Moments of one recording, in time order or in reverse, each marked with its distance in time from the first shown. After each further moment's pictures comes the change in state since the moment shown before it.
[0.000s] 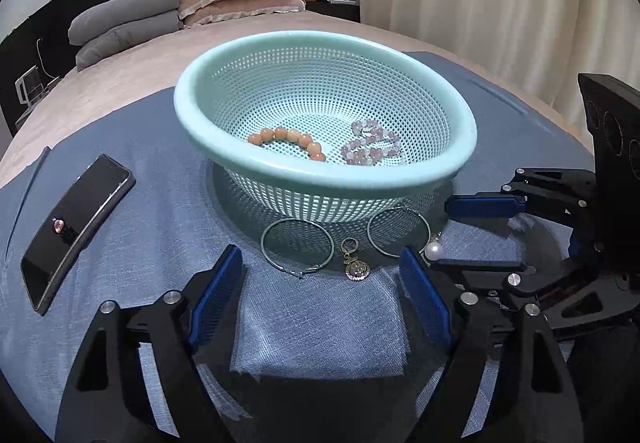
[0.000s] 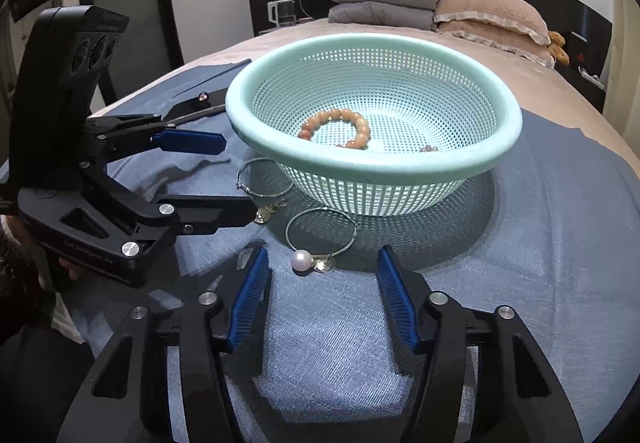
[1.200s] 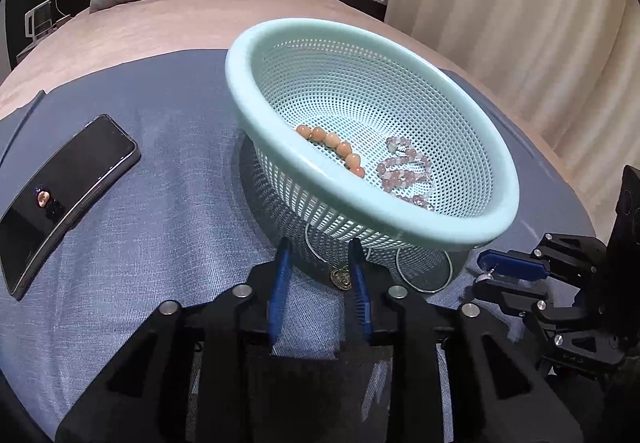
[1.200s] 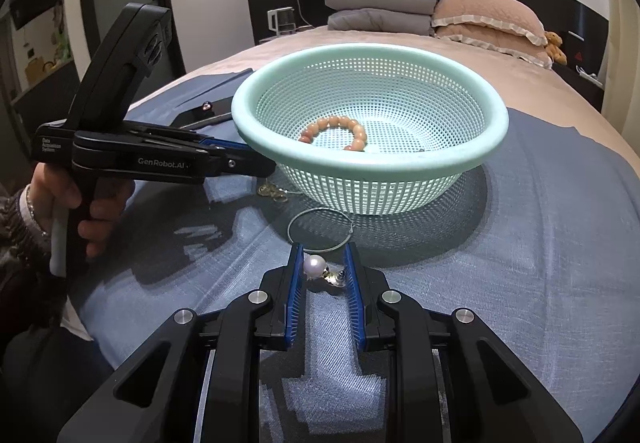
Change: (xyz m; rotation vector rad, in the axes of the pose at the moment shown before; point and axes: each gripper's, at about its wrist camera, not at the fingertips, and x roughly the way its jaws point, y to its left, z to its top) left arm 0.016 0.042 0.024 -0.196 0.050 -0.061; right arm -0.017 0.000 0.000 0.013 -0.041 -0.003
